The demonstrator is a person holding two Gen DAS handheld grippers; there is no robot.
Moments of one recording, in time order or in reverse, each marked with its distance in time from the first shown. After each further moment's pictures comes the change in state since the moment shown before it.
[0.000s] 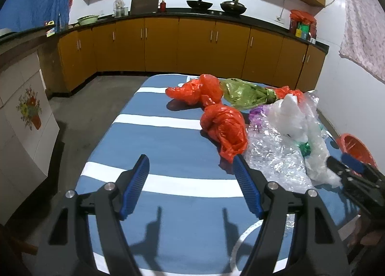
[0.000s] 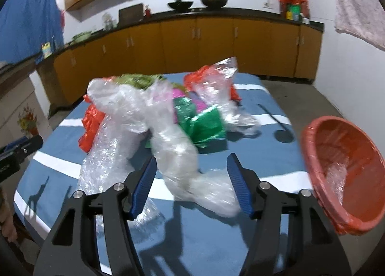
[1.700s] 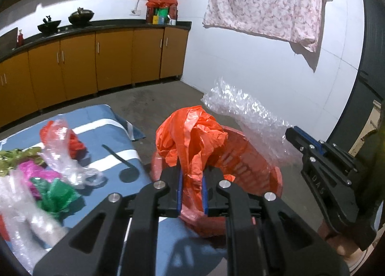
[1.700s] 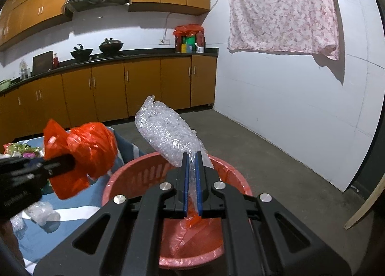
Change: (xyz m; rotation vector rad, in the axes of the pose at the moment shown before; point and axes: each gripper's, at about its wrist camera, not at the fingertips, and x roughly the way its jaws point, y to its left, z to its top) left arm 0.014 -0.350 0.011 0.412 0.019 -0.690; right arm -0.135 -0.219 -0.020 0.235 -0.279 -0.530
